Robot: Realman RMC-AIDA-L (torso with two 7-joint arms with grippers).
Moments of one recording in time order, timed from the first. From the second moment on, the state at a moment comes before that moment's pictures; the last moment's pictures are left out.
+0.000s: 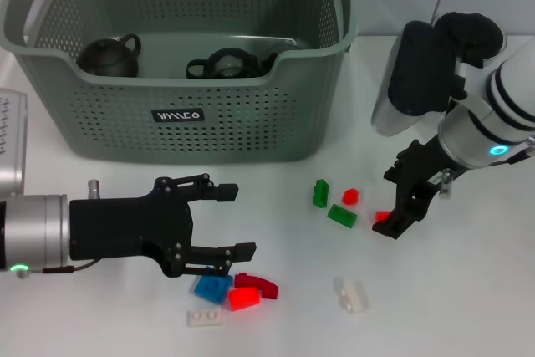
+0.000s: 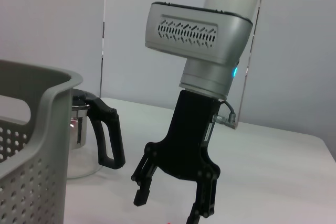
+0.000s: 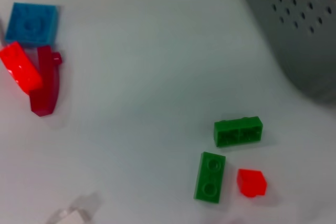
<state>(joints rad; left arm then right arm) -0.42 -2.17 0.68 0.80 2.07 1.71 -1.19 0.85 2.10 -1.38 -0.87 -2.63 -1.34 2.08</state>
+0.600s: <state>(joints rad) -0.42 -2.17 0.68 0.78 2.08 1.71 -1.19 0.85 2.11 -1.43 -0.82 -2.61 -1.27 2.10</state>
